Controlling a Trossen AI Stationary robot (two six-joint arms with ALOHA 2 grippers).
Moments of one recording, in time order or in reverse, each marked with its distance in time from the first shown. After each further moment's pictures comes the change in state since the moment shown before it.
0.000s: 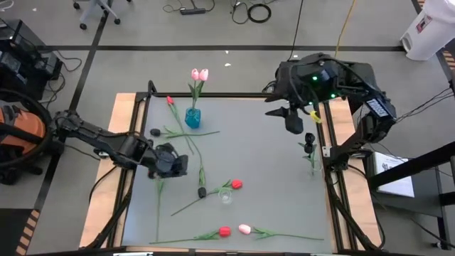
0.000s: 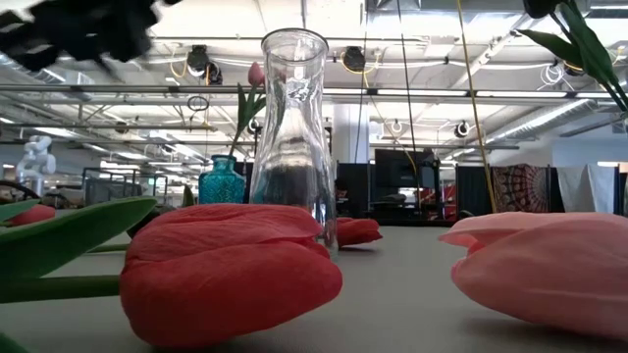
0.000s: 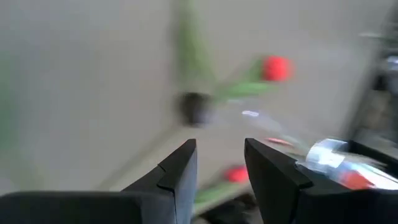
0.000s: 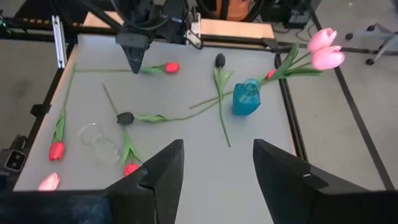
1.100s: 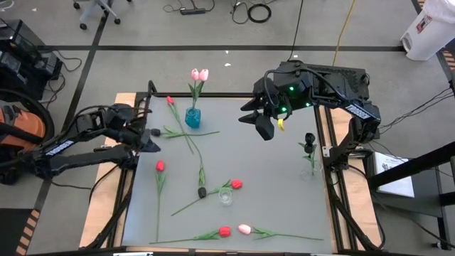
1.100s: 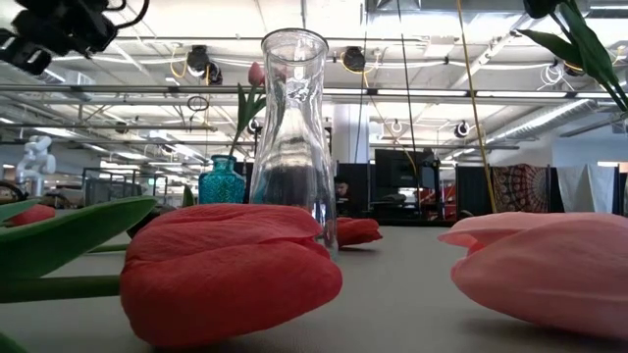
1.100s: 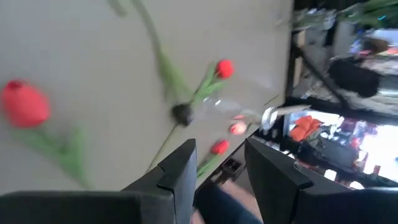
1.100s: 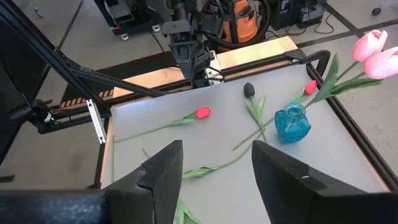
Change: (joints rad) left arm 0.763 -0.513 -0.022 -0.315 0.566 0.772; right arm 0.090 0.118 0.000 0.241 0.006 0.395
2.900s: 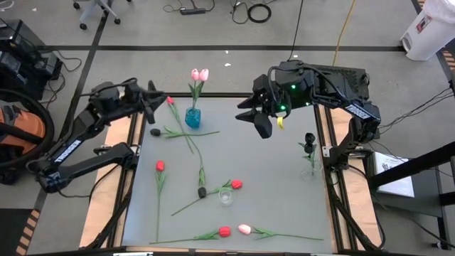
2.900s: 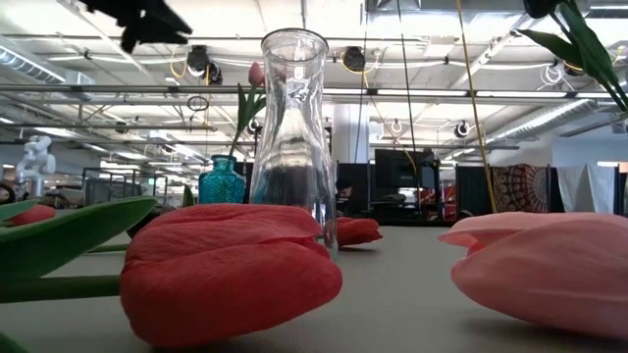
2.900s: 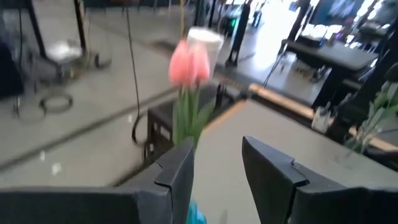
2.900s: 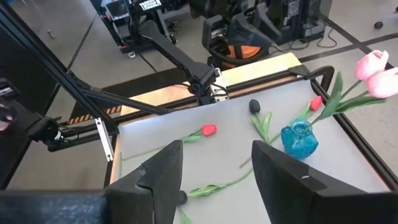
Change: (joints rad) left arm 0.360 0.043 0.000 0.622 -0.281 1.023; right arm 0.000 0.000 0.000 0.073 -0.005 0.029
